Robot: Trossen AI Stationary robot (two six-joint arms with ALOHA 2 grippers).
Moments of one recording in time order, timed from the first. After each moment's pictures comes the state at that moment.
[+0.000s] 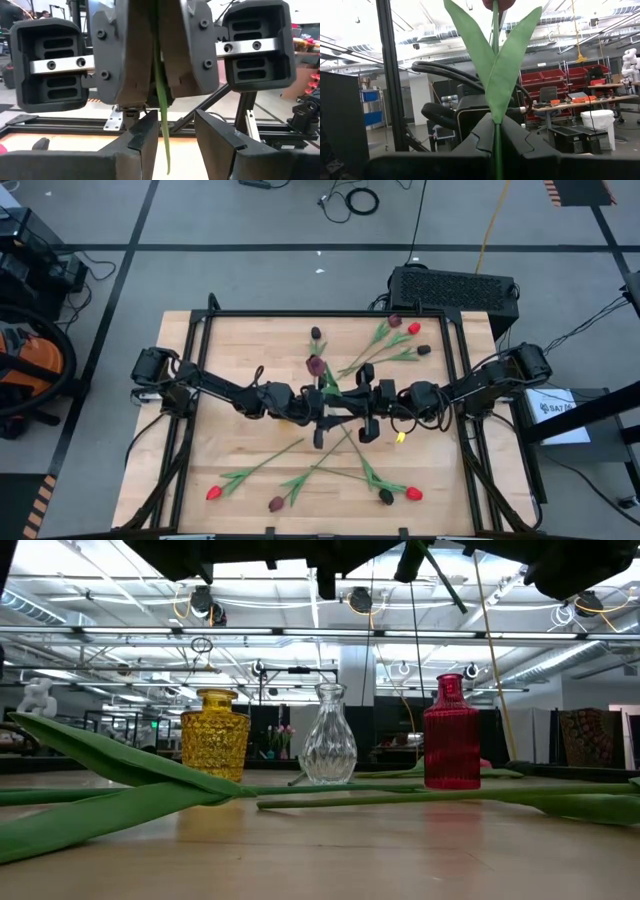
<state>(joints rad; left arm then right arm) -0.17 1.75 0.98 0.85 -0.08 -0.05 0.23 1.53 0.66 1.29 0.26 0.09</state>
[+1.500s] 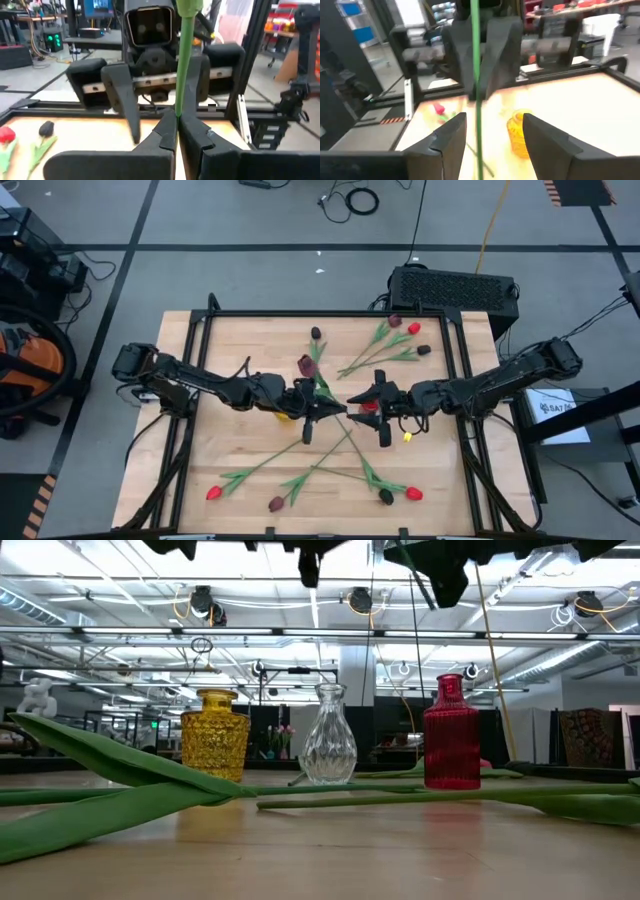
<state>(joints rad) -0.16 1.58 0.97 0.56 -0.03 -0.07 0.26 1.19 0.66 0.41 0.23 0.27</state>
